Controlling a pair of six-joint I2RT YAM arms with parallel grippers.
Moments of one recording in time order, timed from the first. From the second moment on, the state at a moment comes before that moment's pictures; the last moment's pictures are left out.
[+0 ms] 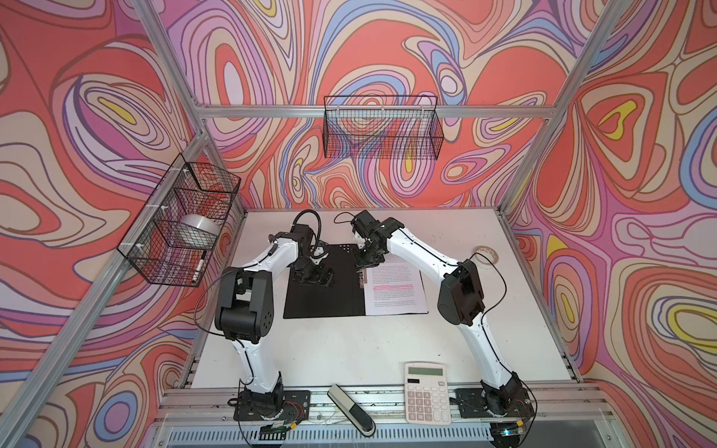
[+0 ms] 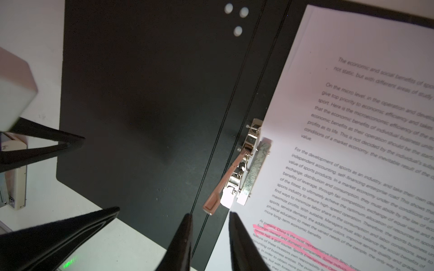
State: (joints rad) left arm -0.15 1.87 1.36 -0.96 0.31 0.08; right arm 0.68 2.37 2.25 -1.09 -0.17 0.39
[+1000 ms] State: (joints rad) left arm -0.15 1.90 1.37 -0.96 0.33 0.09; right arm 0.68 2.43 2.31 -1.18 -0.13 0.35
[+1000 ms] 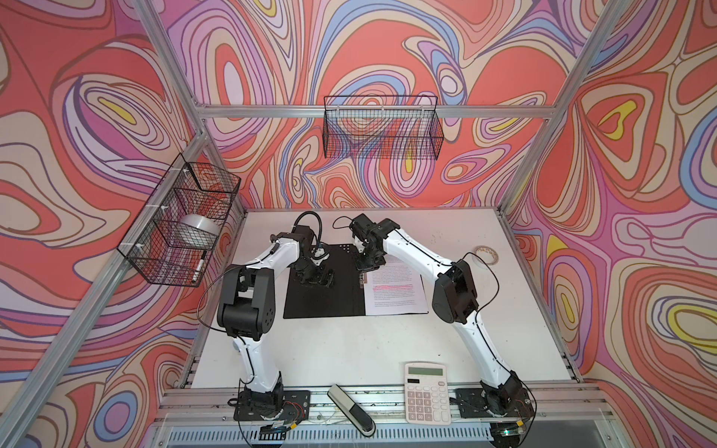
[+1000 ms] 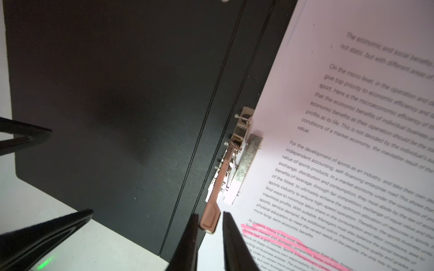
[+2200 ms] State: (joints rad) left arm -0.15 1.90 1.39 -0.97 0.32 0.09; right arm 0.68 2.43 2.38 -1.19 -0.18 0.33
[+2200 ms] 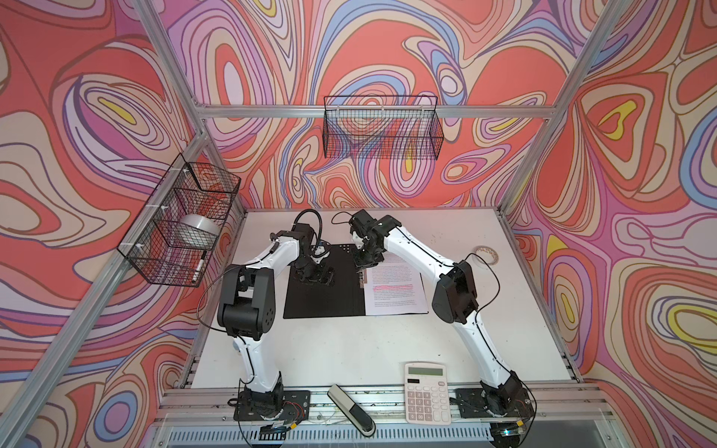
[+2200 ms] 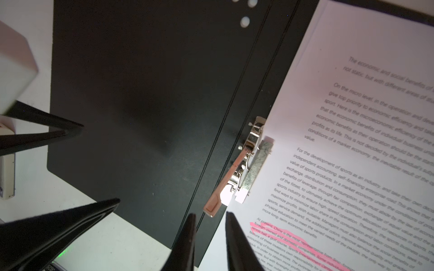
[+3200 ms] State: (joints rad) left arm -0.15 1.92 1.39 -0.97 0.33 0.10; right arm 0.69 2.49 2.42 -1.23 -0.15 0.32
